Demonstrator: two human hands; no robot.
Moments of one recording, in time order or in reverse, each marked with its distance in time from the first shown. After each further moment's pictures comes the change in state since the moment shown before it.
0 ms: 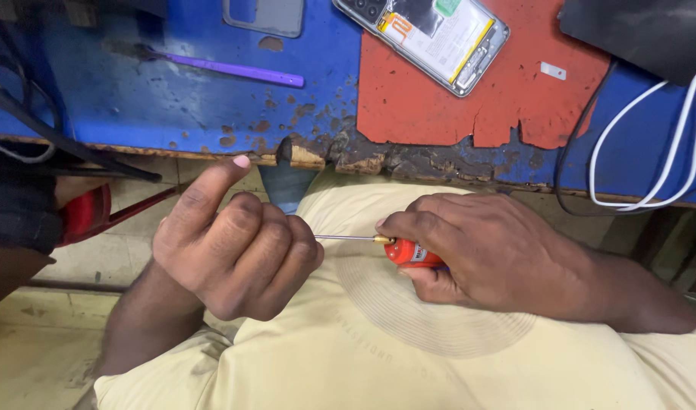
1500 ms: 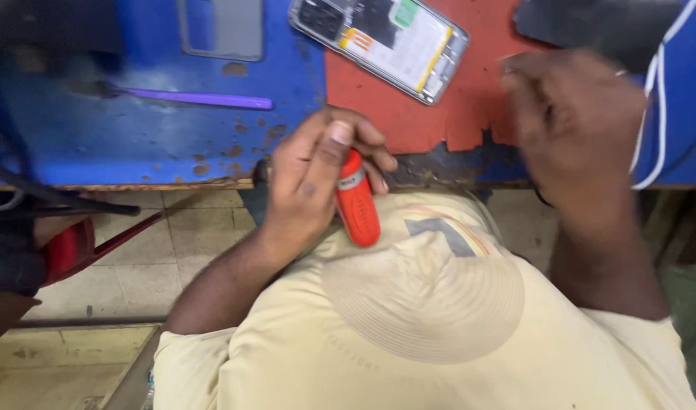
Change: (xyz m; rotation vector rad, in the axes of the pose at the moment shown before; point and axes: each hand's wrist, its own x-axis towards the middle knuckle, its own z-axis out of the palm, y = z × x) left_hand -0.002 0.056 0.102 -1.940 0.141 -1.202; right_hand -0.024 0.067 -0.028 -0.385 0.797 0.226
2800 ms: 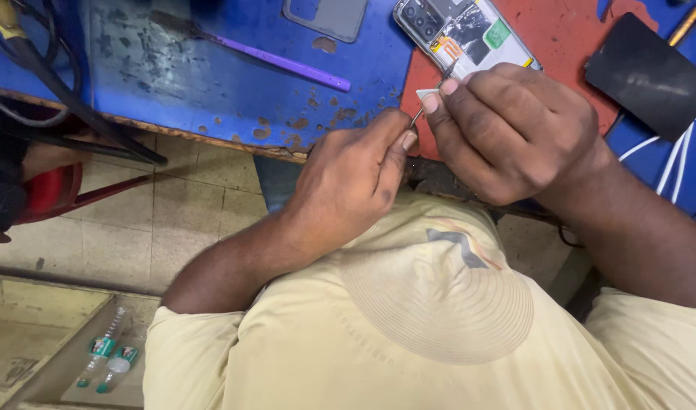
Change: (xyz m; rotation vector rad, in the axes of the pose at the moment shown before) left_hand -0.011 0.031 -0.006 0.888 0.133 0.213; right_hand 0.102 -0.079 0.029 -0.324 0.176 -1.198
